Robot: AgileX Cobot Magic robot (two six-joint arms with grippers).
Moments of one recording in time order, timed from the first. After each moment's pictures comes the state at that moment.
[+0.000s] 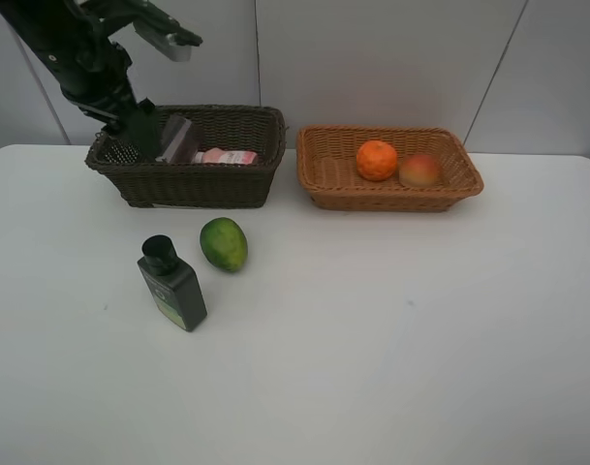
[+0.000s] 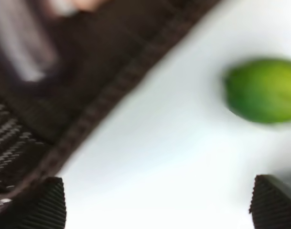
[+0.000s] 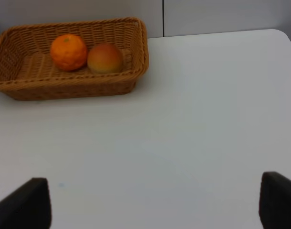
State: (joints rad) left arm -0.25 1.79 -1.45 -0.06 0.94 0.65; right arm -0.02 0.00 -0.52 -0.06 1.06 0.09
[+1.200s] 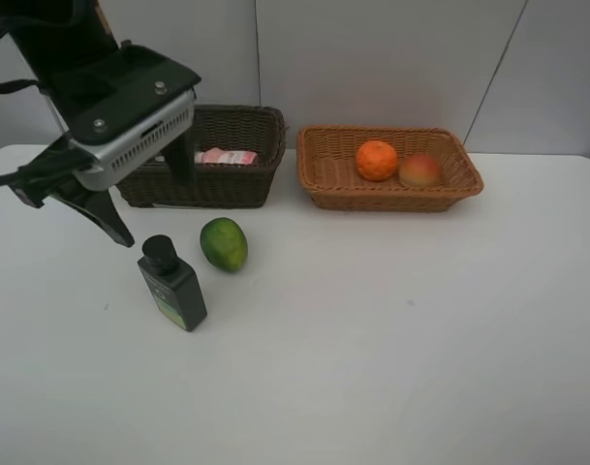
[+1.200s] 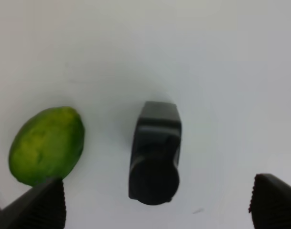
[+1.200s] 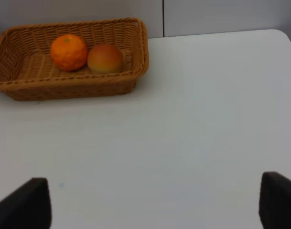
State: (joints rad) left arm -0.50 1.63 -1.29 -0.11 1.19 1.60; right arm -0.02 0.00 -0.52 -0.06 1.06 0.09
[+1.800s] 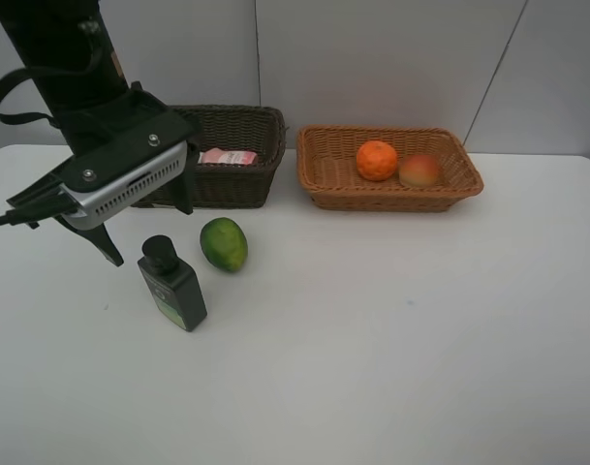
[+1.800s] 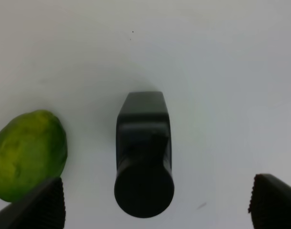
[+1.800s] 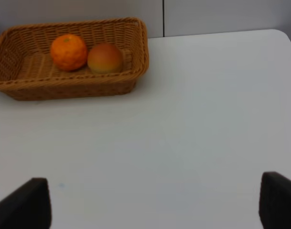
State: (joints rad) left arm -0.52 1.68 -1.25 -0.07 1.15 1.68; right arm -0.02 0.00 -0.52 -0.06 1.06 0.09
